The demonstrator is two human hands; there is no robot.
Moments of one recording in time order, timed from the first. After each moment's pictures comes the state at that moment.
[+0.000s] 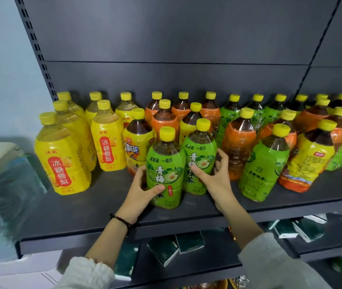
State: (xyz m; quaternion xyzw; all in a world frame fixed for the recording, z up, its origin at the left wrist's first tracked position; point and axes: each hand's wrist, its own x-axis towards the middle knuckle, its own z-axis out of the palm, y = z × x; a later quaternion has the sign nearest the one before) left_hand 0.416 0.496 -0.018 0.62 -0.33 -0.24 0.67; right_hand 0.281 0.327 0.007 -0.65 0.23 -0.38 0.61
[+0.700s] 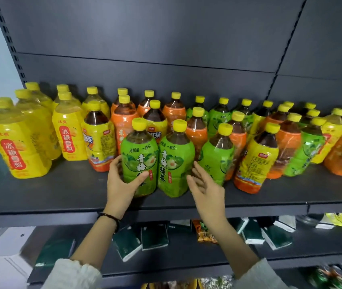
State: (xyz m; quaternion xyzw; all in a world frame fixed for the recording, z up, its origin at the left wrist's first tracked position) left_hand 0.323 0.425 -0.013 0.69 -0.23 -0.04 0.69; right_hand 0.163 0.284 -0.001 -0.77 0.22 -0.39 0.45
